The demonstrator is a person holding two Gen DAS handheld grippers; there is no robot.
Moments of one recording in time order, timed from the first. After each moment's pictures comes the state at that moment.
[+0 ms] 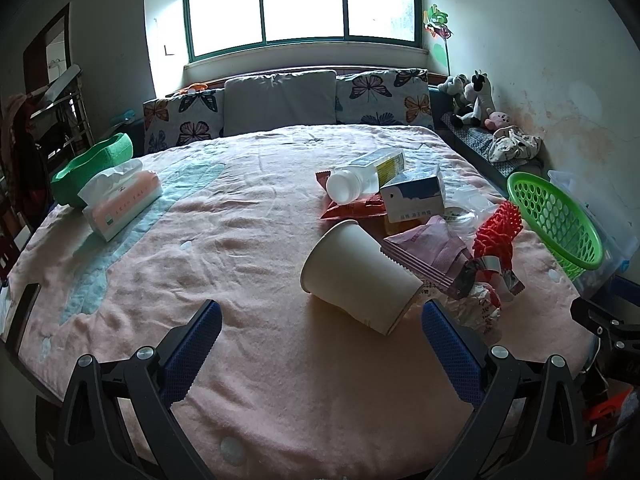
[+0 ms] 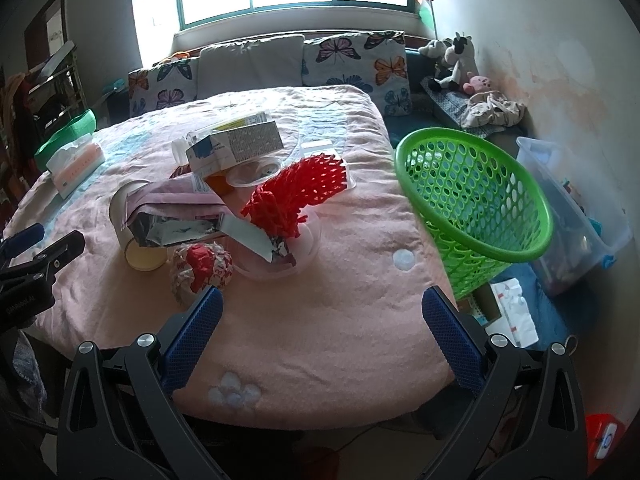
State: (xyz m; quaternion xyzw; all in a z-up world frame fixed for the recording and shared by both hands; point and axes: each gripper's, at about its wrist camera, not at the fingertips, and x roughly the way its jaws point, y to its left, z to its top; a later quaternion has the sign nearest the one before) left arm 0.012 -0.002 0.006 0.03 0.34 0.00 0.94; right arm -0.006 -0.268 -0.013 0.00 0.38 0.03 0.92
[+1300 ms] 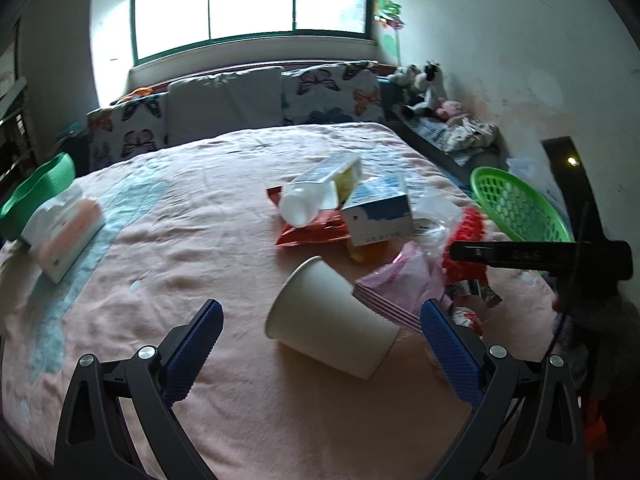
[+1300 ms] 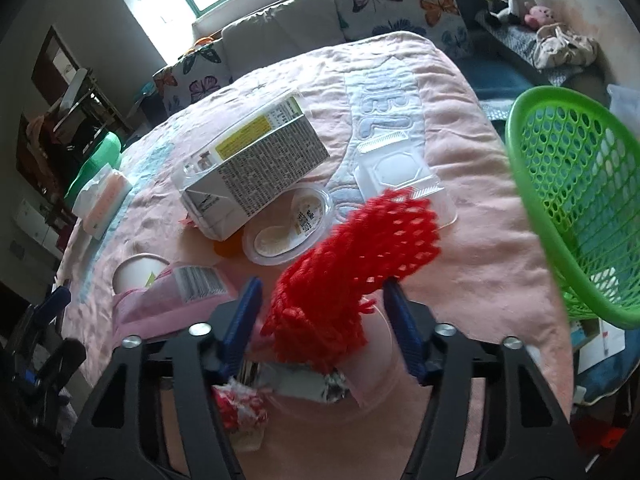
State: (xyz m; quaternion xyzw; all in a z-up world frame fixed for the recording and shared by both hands) left arm 0.061 -0.006 0.012 0.04 0.36 -0.12 0.93; right arm 0.132 -0.263 -0.041 0.12 0.46 0.15 0.86
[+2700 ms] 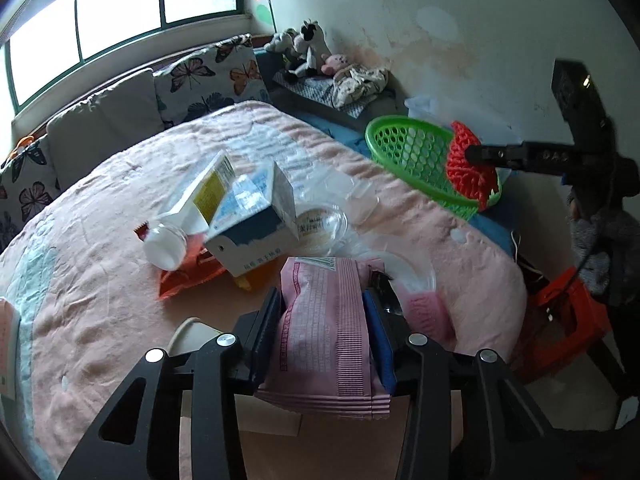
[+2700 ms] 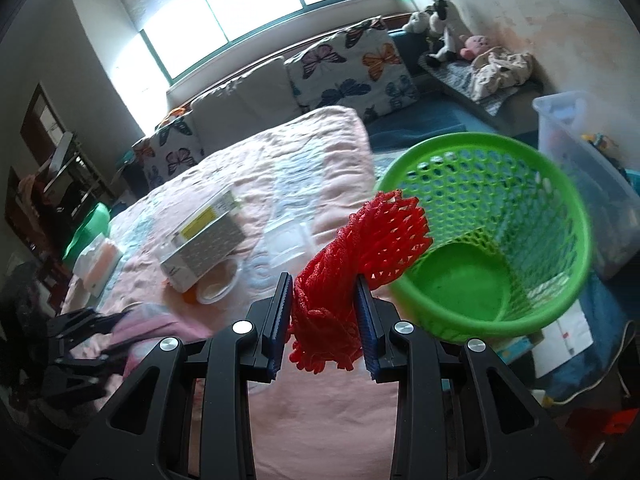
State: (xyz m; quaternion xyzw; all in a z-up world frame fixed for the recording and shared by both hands) left arm 0.102 -0.068 0.011 0.12 0.39 -0.30 0.86; right arm 0.087 -0.386 0.010 0.16 0.37 0.07 0.91
